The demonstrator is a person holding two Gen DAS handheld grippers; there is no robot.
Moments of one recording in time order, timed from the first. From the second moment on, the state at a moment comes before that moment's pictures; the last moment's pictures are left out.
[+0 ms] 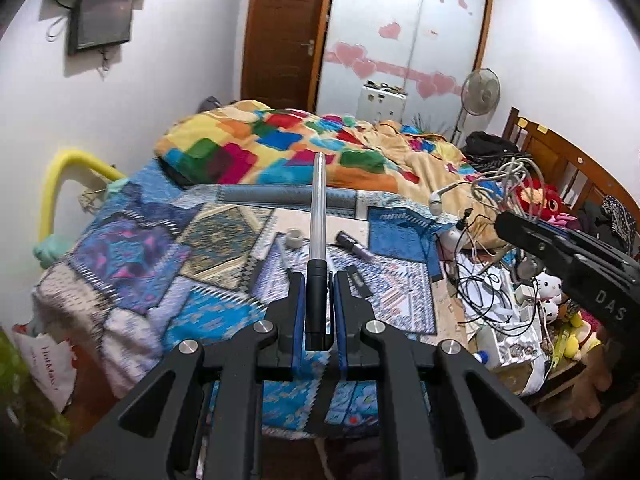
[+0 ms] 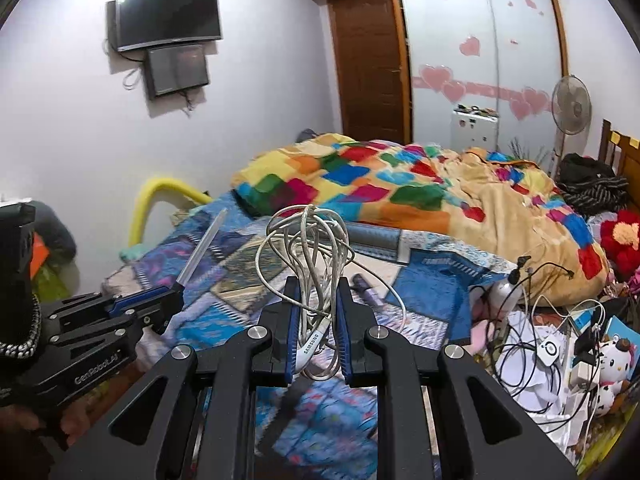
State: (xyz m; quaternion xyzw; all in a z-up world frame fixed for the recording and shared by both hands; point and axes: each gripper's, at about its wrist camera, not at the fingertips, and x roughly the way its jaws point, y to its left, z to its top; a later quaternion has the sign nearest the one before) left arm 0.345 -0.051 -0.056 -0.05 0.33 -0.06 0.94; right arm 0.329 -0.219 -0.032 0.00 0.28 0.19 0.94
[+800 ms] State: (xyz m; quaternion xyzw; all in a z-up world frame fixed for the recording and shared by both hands) left arm 0.179 0.126 -0.071 -0.09 0.32 0.10 0.94; right arm 0.235 -0.065 -0.044 -0.06 0.30 0.33 0.90
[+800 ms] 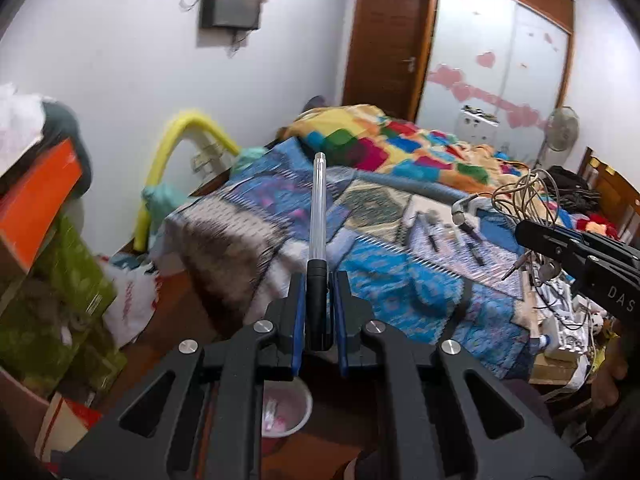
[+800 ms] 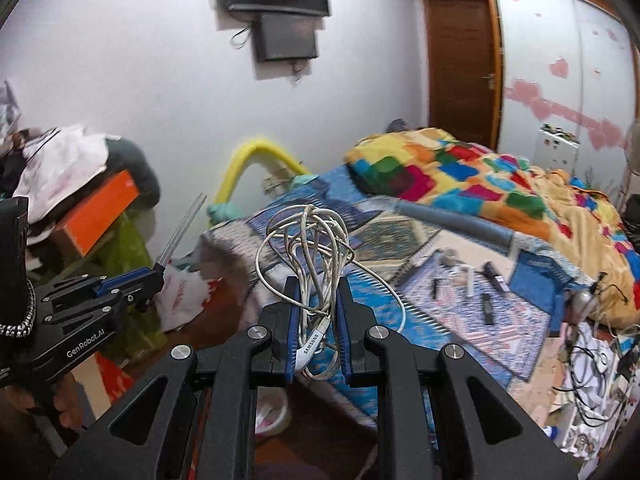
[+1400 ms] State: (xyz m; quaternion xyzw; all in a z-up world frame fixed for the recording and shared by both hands) left arm 0.159 0.221 -0.192 -0.15 0.43 0.17 0.87; right arm 0.231 0.080 -0.161 -0.14 0.42 0.41 0.80
